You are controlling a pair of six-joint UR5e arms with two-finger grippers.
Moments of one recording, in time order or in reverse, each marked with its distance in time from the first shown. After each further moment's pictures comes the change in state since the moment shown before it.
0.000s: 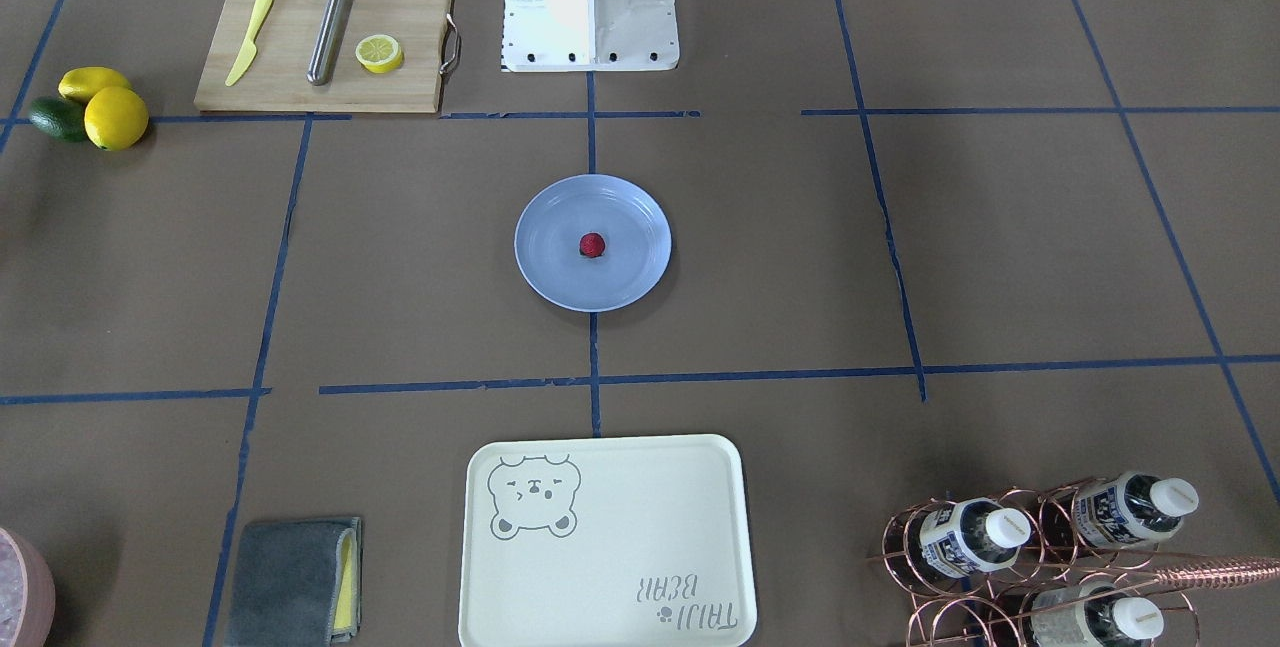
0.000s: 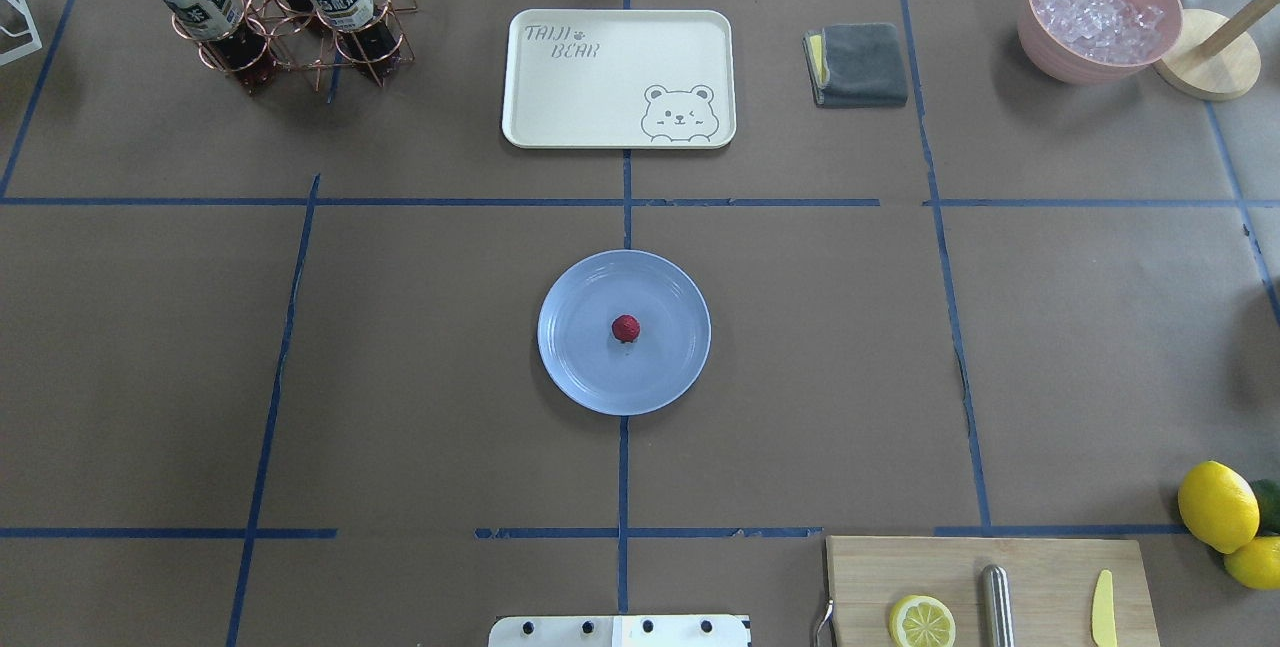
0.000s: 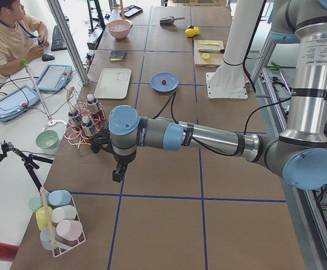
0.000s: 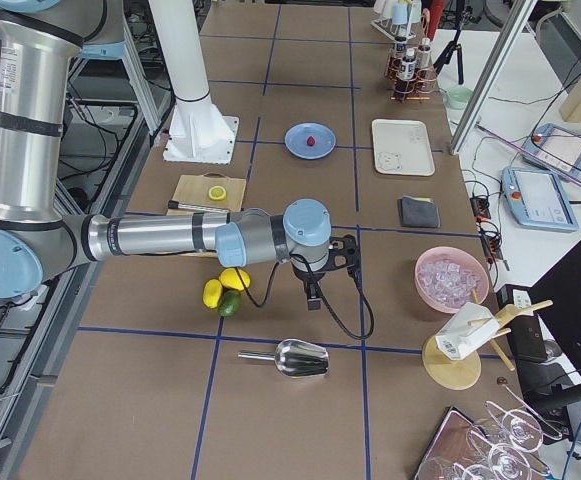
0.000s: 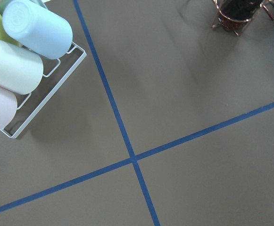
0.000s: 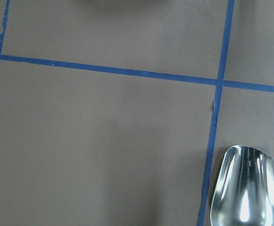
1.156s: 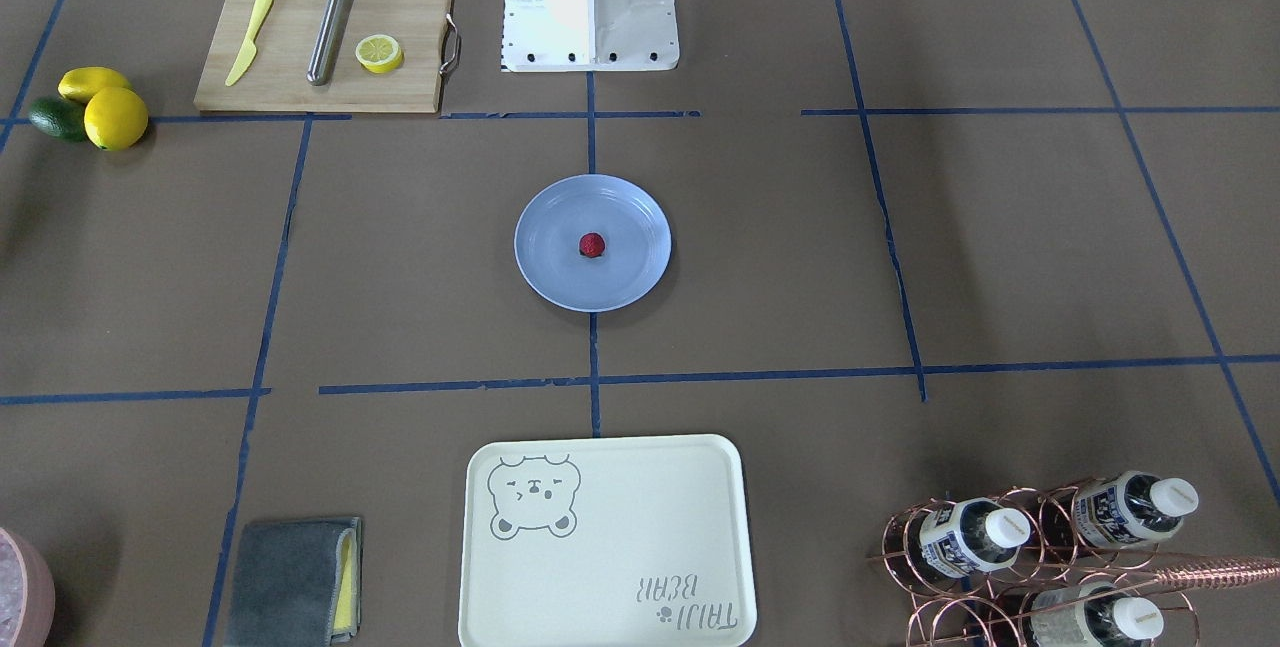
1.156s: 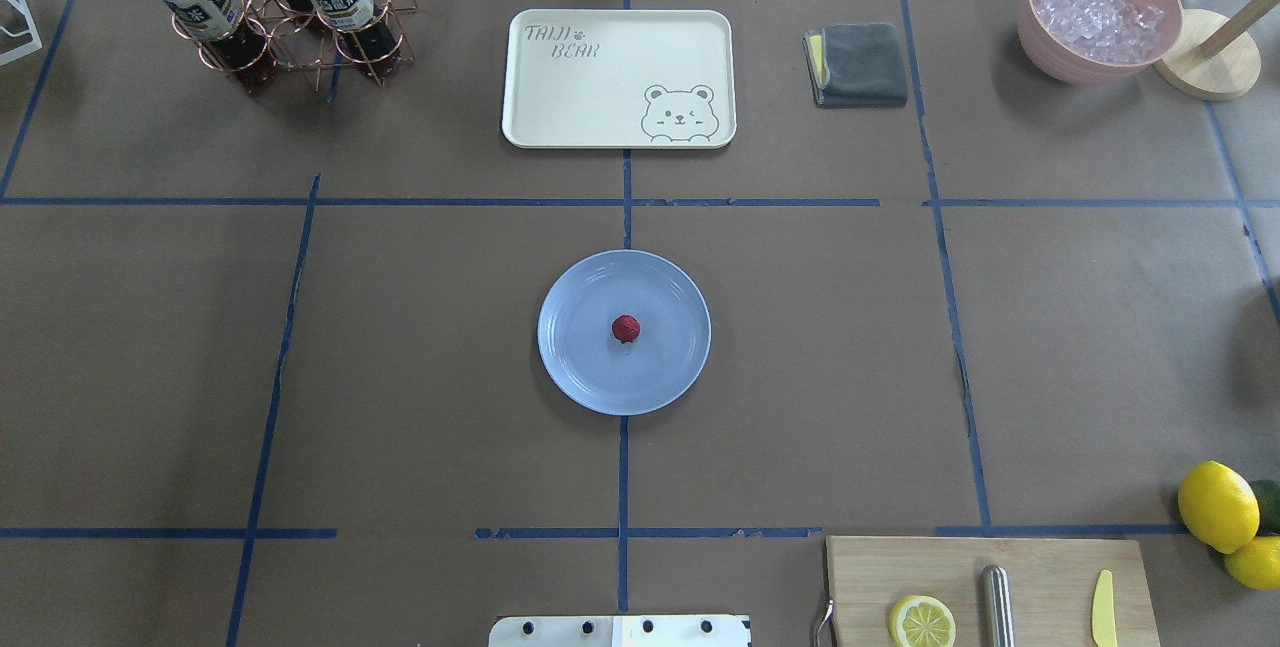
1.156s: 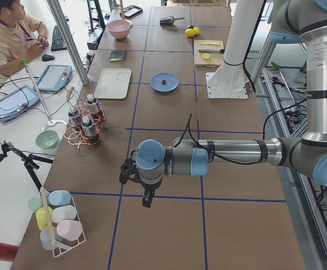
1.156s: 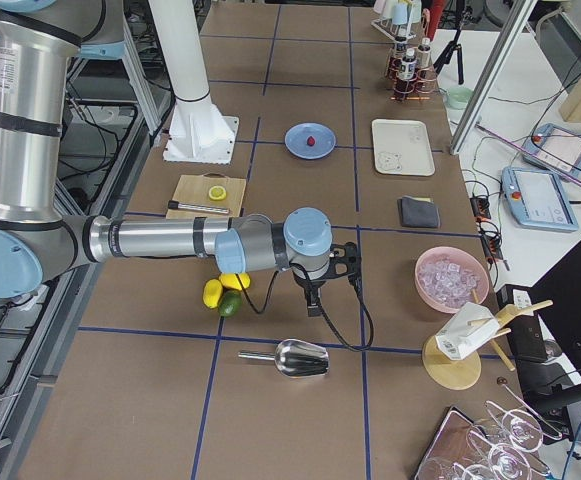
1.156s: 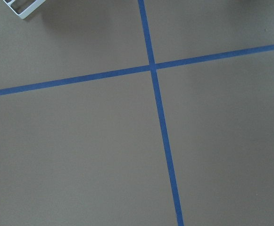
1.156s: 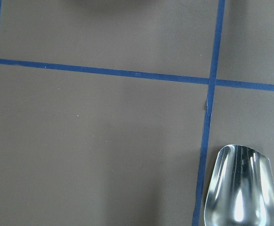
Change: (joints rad) left arm 0.012 0.183 0.007 -0.081 -0.010 0.012; right arm 0.010 0.009 -0.026 0.004 0.004 0.004
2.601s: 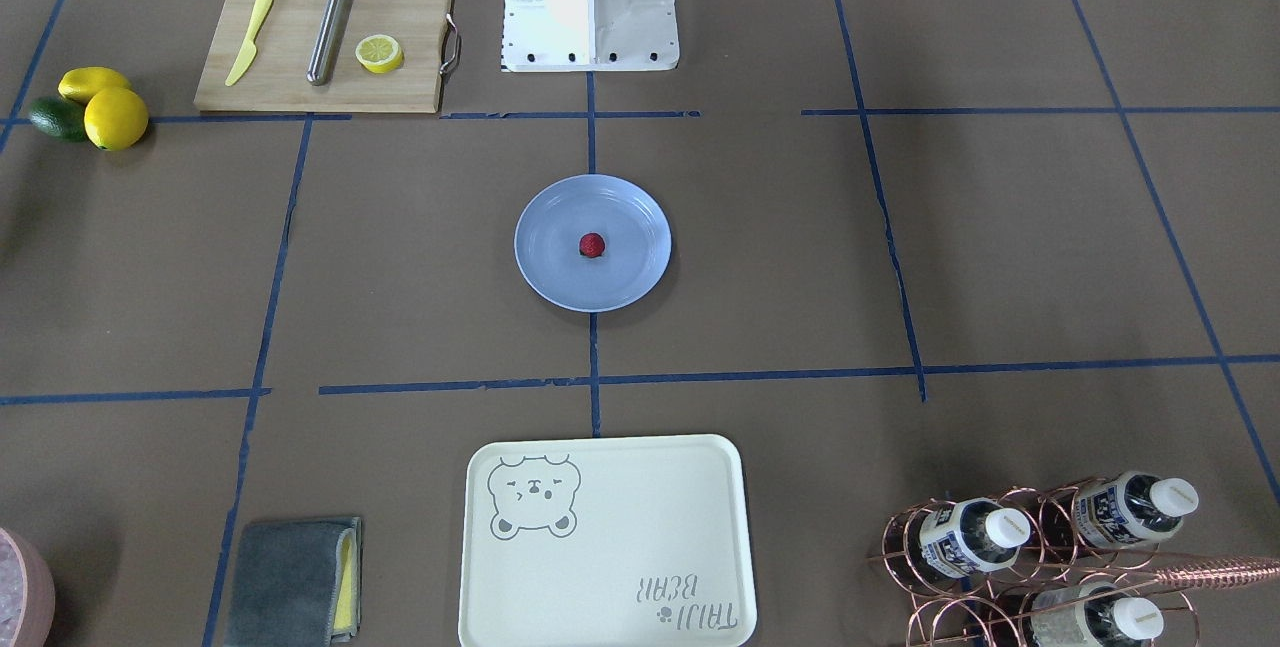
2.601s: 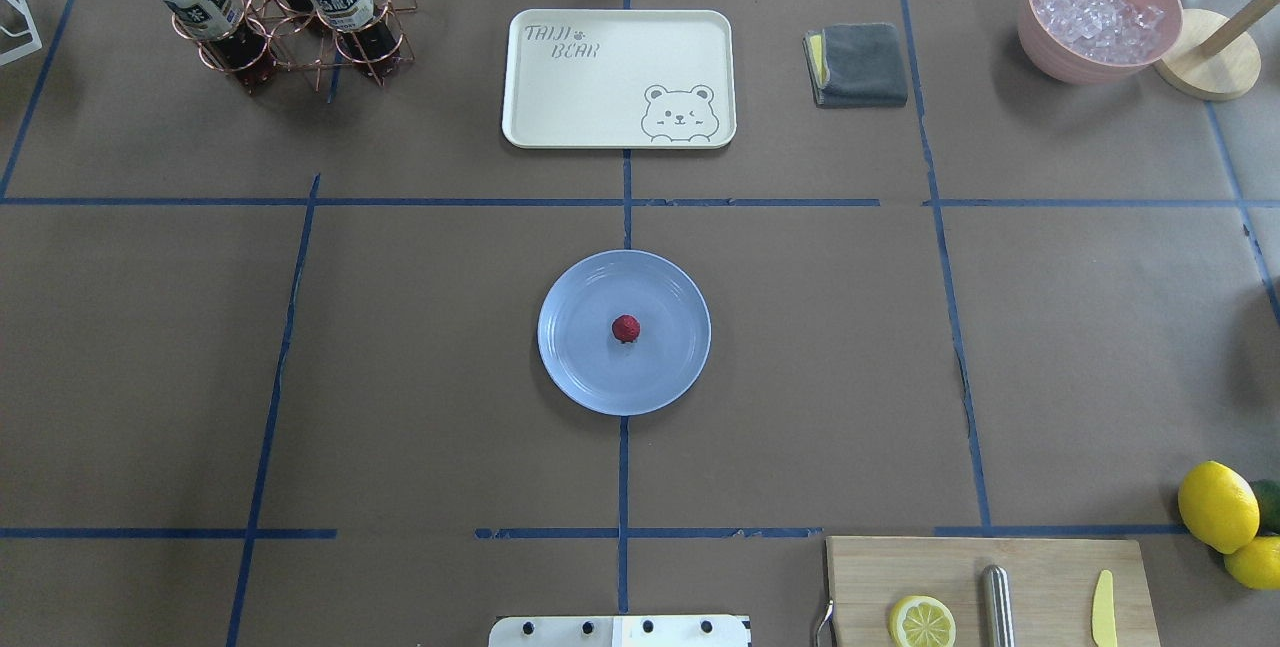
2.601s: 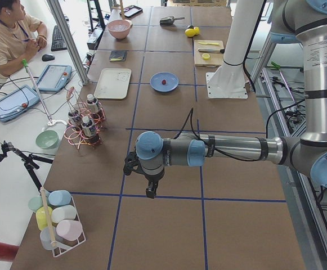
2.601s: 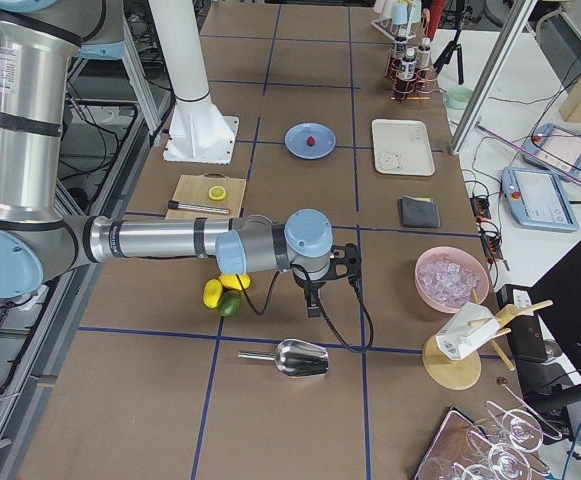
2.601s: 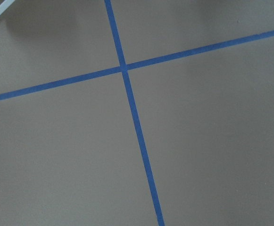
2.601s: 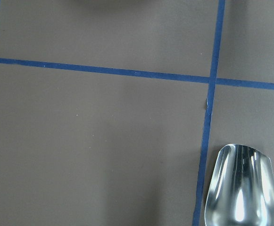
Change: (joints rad) left arm 0.085 0.013 -0.053 0.091 0.005 -0.016; right arm -0.004 0.002 -0.003 0.000 0.001 0.002
